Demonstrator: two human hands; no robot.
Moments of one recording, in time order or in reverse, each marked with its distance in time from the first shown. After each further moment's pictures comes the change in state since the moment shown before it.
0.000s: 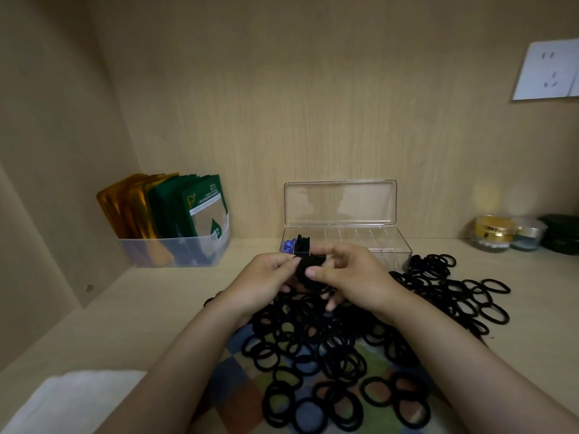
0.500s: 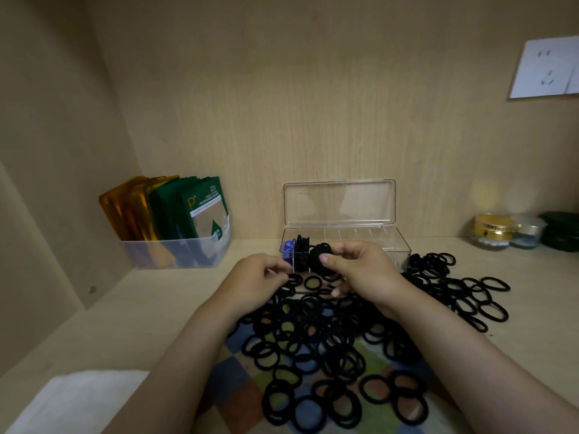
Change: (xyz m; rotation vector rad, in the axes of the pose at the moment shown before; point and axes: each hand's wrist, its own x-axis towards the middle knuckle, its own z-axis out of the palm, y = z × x) left_hand 0.010 -0.016 -0.019 0.561 0.118 0.046; right_hand 0.002 0.003 -0.010 0.097 0.102 -0.030
